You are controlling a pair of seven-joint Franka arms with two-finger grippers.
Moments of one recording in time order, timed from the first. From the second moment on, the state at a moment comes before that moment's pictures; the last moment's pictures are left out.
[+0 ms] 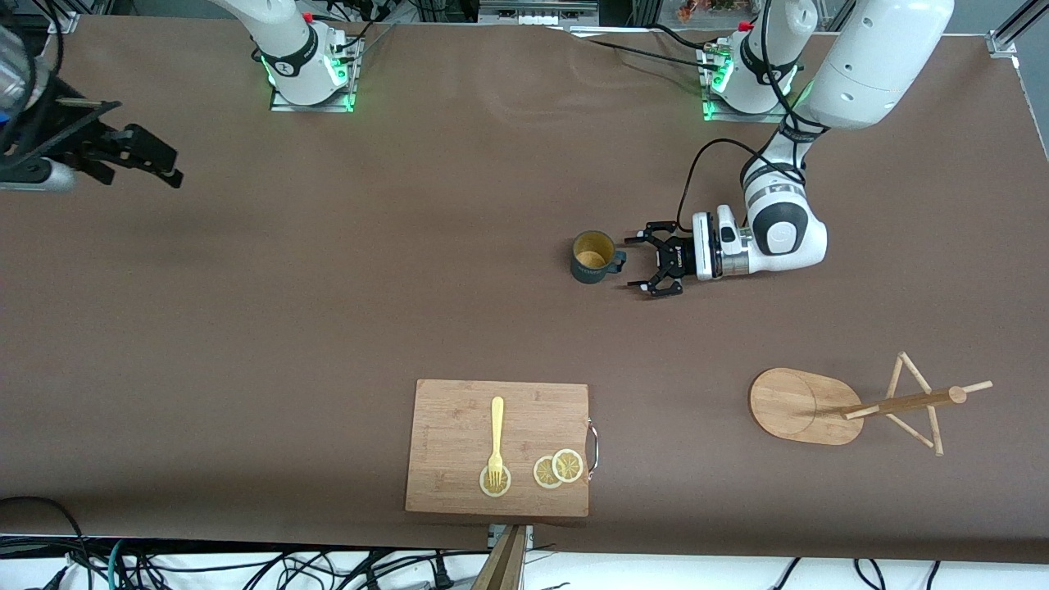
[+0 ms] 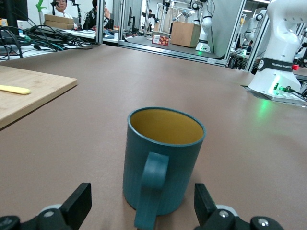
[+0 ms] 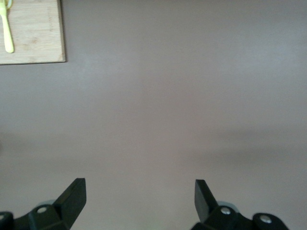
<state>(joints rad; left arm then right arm) -0.10 0.58 -0.09 -2.20 -1.61 2.00 2.60 0.22 -0.08 -0.18 -1.68 0.02 1.61 0.10</state>
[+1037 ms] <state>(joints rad) -0.01 0.55 -0.11 -2.19 -1.61 1.90 2.53 0.09 -0.07 -0.07 -1.64 0.02 1.57 0.06</state>
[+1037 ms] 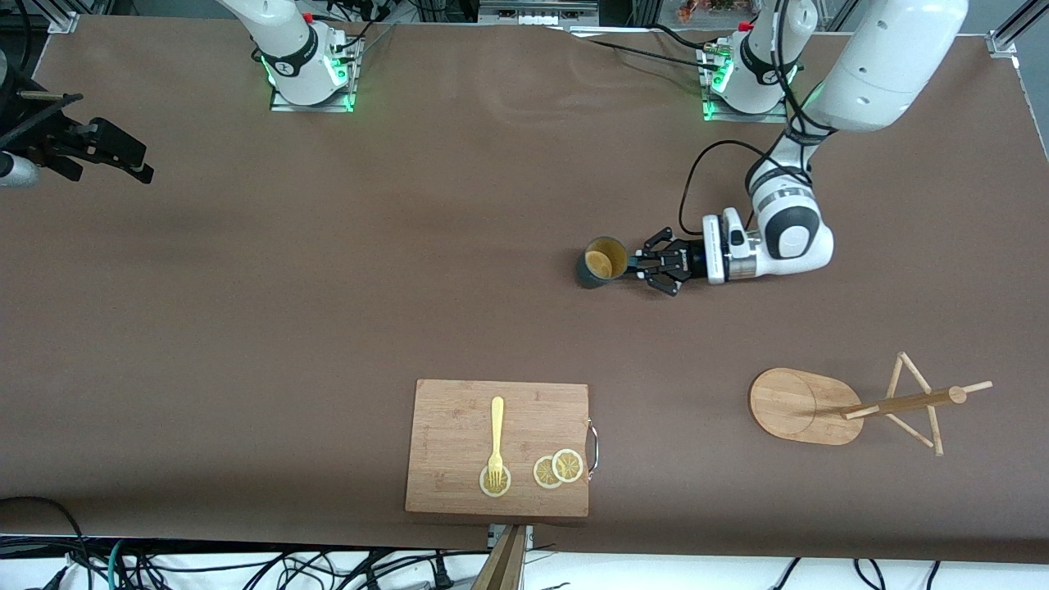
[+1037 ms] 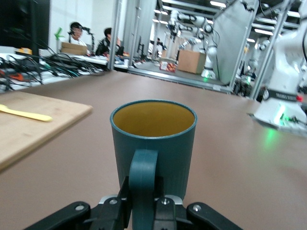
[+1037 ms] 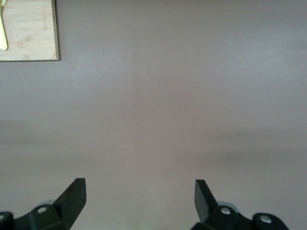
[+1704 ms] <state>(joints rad) 0.37 0.39 -0.09 -2.15 -1.11 1.78 2.00 0.10 -0.02 -0.05 -1.64 0.02 1.55 0.06</state>
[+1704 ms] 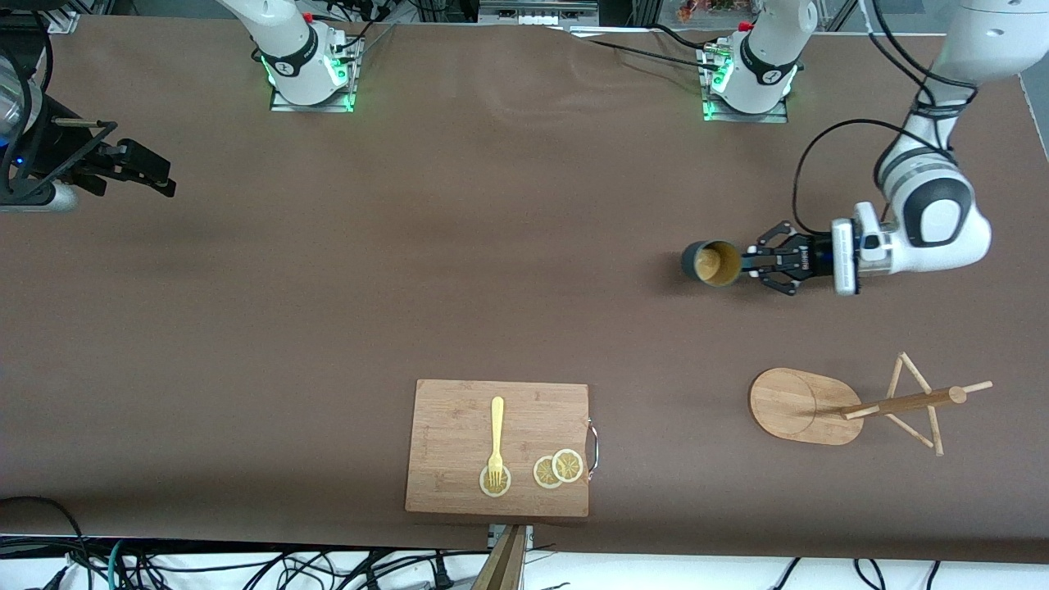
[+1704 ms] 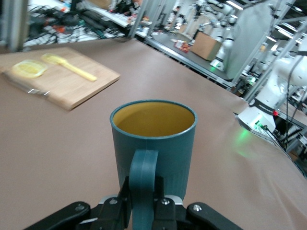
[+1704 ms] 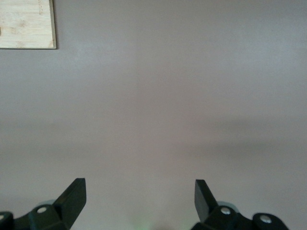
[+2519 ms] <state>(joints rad) 0.59 0.39 -0.09 -1.82 -1.01 1.63 0.90 0.09 -0.02 -0.06 -1.63 0.02 1.54 0.06</state>
